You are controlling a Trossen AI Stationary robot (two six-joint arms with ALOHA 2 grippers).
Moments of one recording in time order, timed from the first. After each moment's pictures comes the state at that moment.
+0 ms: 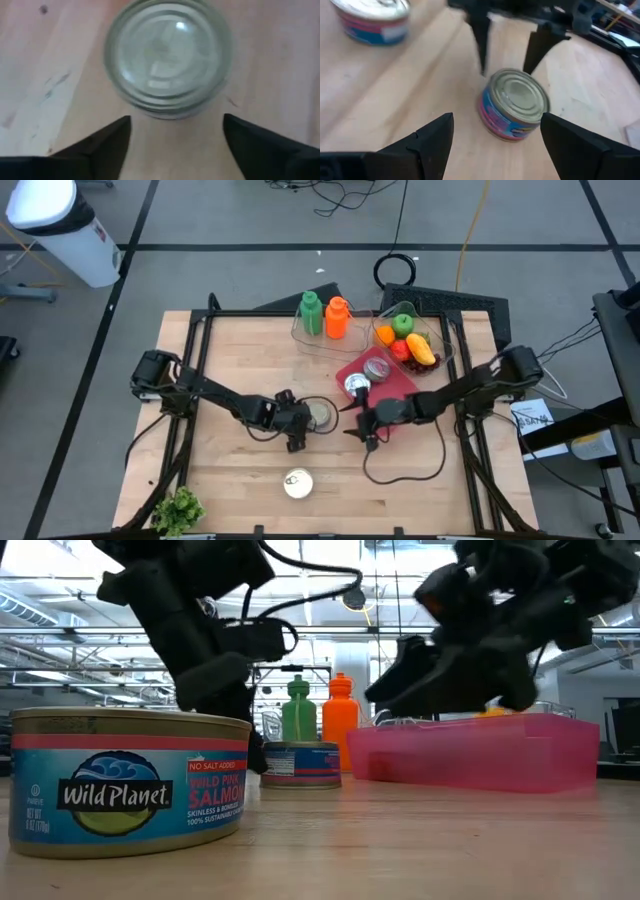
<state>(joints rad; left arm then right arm) -0.23 1.77 0.94 -0.22 -0.31 -0.40 0.21 1.58 0.55 0.59 0.16 -0.29</state>
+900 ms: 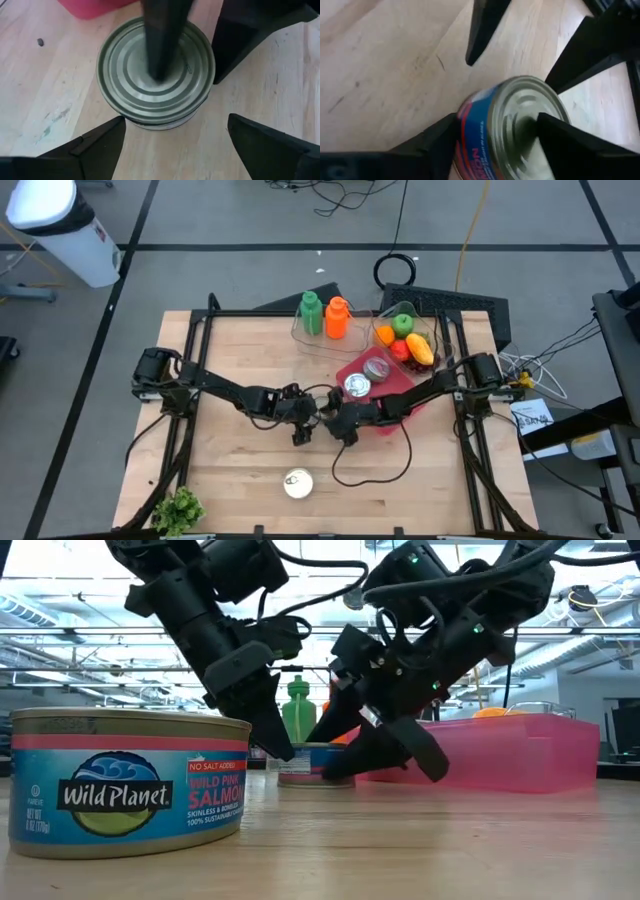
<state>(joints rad) -0.16 1.76 0.94 -0.10 -0.21 -0.30 0.14 1.92 0.88 0.30 0.29 -0.59</state>
